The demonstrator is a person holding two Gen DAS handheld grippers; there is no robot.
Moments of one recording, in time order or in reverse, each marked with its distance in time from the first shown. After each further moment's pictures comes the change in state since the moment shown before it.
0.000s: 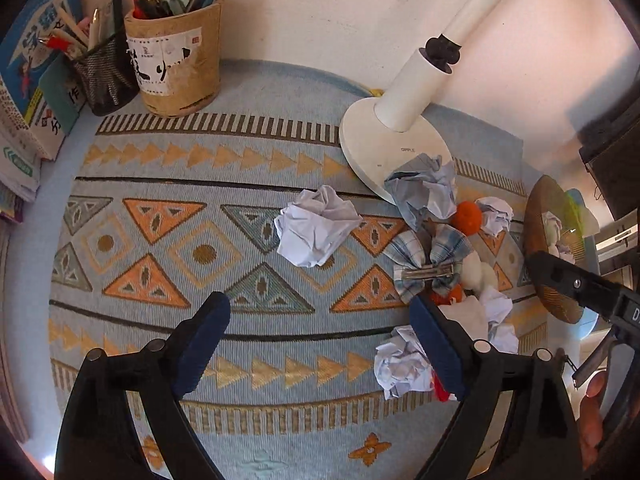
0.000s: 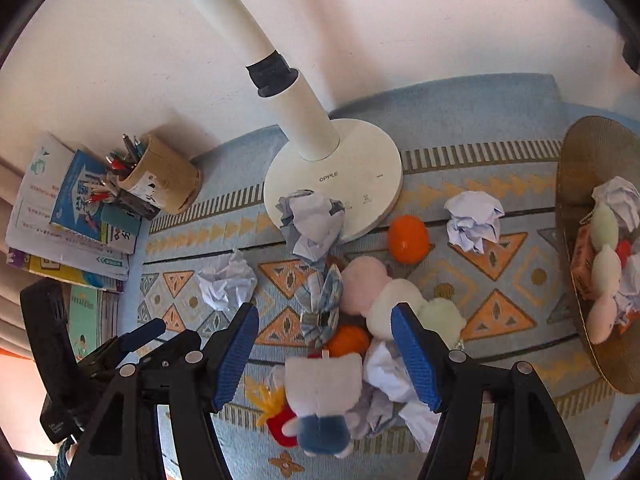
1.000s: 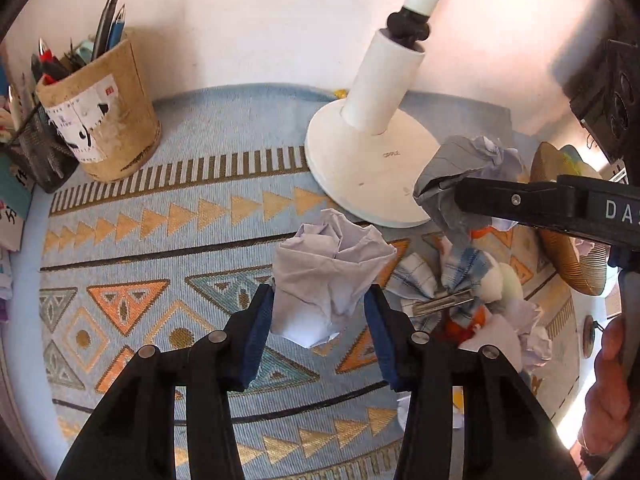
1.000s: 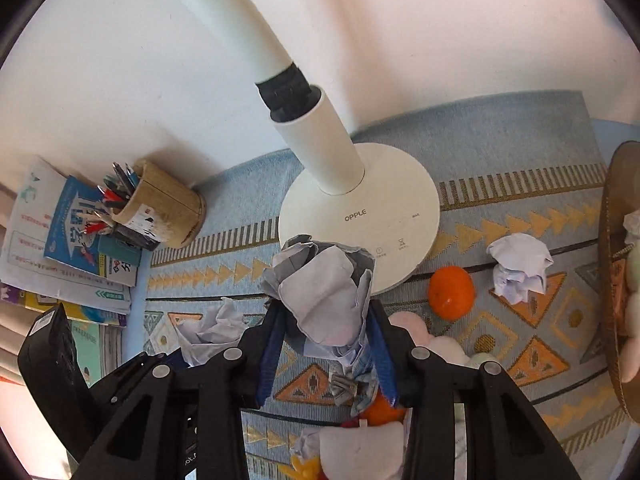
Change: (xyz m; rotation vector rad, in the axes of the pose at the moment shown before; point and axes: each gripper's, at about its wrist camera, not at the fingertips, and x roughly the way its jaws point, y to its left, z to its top) left arm 0.019 -0.033 0.013 0.226 -0.046 0.000; right arm 0.011 0.018 0.026 0.034 -0.070 0.028
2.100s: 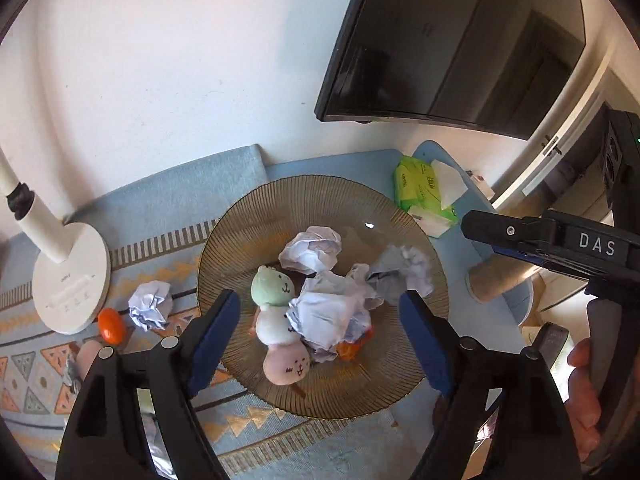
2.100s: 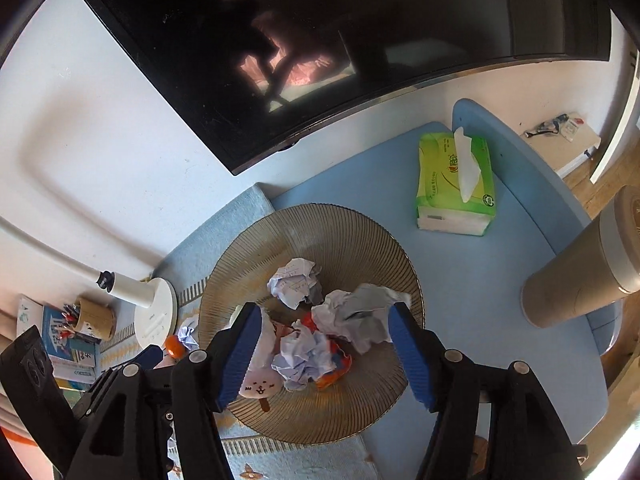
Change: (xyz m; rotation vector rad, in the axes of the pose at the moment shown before) left arm -0.010 -0.349 0.061 0.165 -0.096 -0.174; right arm -0.238 -0.309 0.012 0.261 -0.189 -0.184
